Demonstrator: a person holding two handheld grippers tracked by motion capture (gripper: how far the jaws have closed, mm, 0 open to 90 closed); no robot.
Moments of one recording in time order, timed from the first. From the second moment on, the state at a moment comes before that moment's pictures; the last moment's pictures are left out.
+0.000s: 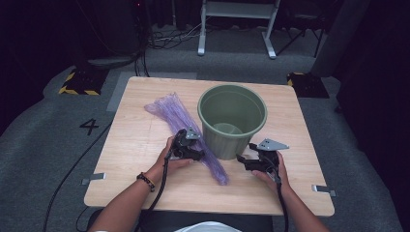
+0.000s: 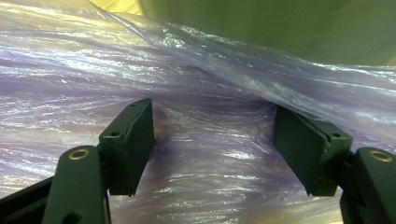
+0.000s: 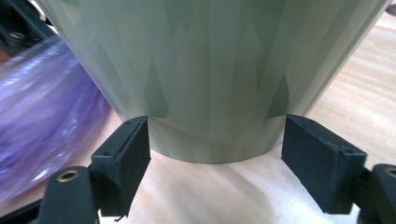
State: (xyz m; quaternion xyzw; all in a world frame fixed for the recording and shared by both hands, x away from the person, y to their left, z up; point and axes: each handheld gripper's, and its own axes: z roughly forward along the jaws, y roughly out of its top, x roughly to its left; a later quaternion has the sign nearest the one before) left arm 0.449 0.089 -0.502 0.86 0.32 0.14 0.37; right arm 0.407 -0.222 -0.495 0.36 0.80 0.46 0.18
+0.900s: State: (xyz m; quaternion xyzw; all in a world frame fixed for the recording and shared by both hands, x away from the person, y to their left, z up) left arm 0.419 0.085 -0.501 0.86 0.33 0.13 0.37; right arm 0.350 -0.170 -0.502 0.24 0.87 0.41 0.09
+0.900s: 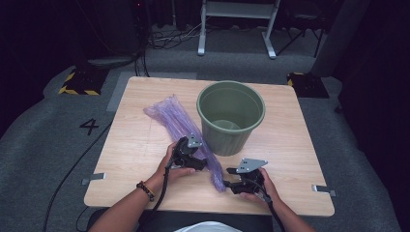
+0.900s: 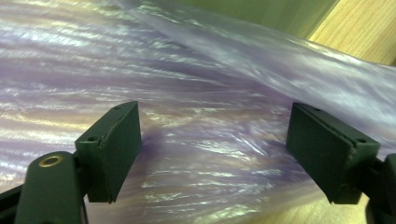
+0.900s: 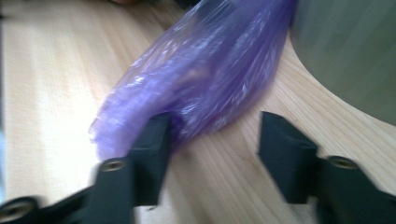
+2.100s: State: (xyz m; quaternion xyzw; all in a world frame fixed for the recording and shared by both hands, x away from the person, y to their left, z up) left arm 0.389 0.215 -0.497 0.85 0.35 0.15 0.36; right arm 0.355 -0.229 -0.473 0.28 0.82 0.49 0.08
